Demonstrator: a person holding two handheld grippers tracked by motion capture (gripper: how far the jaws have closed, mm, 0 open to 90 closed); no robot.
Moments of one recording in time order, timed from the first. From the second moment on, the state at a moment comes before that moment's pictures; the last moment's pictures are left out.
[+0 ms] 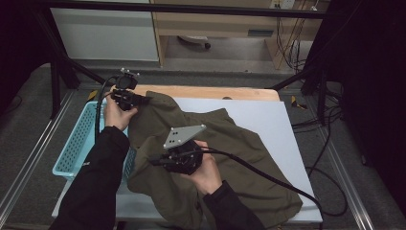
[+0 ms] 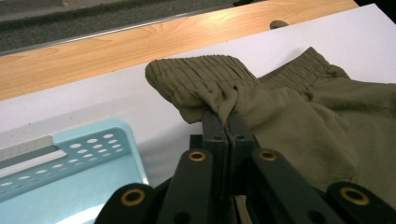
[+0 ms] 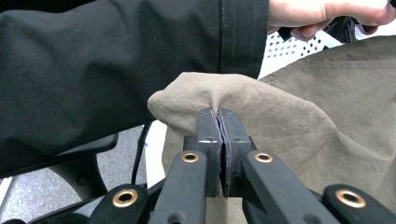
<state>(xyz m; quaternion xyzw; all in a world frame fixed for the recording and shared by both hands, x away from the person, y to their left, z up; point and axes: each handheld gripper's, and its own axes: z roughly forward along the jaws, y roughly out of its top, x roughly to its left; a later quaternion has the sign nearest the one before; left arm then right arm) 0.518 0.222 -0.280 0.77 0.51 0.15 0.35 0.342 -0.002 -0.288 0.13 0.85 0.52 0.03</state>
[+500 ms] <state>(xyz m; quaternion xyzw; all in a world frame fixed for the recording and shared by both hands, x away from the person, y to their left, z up) 0.516 0.250 -0.258 0.76 0.53 0.17 0.34 0.342 -0.001 -0.271 0.12 0.83 0.54 0.04</state>
